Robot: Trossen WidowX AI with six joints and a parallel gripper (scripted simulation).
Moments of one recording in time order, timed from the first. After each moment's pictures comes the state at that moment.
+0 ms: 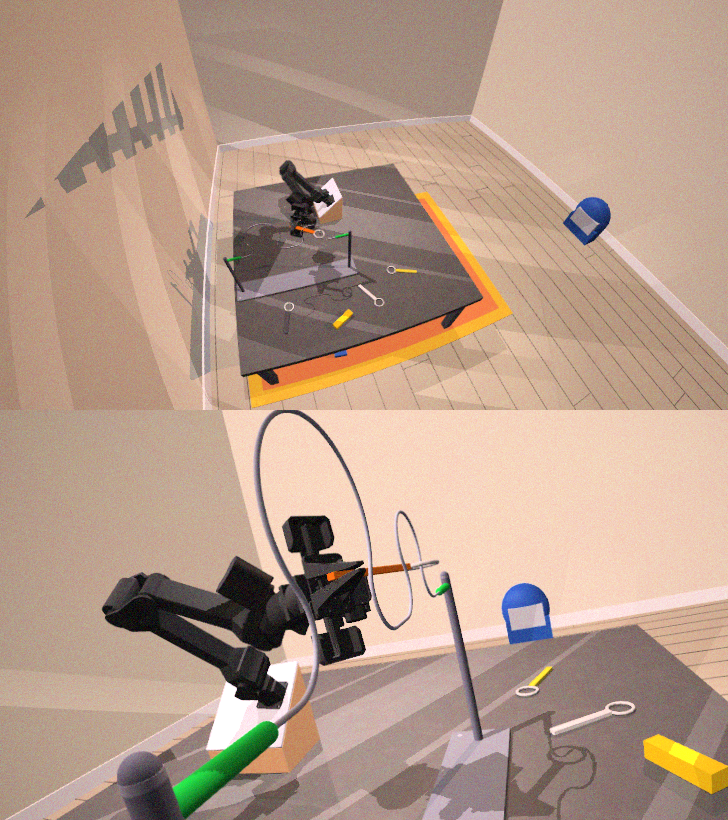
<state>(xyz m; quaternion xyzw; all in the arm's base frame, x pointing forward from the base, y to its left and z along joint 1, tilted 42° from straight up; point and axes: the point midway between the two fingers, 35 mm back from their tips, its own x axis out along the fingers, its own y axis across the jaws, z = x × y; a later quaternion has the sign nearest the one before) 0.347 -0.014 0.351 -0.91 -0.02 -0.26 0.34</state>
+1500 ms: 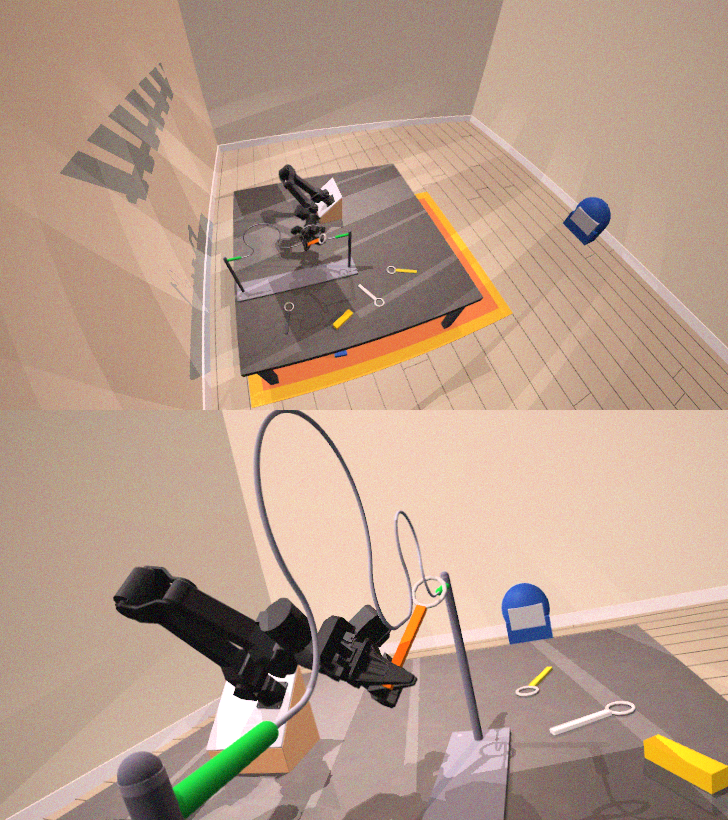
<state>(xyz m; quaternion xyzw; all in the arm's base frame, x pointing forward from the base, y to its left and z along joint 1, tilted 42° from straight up) 0.368 -0.070 0.217 -0.65 0.07 -0.17 0.74</state>
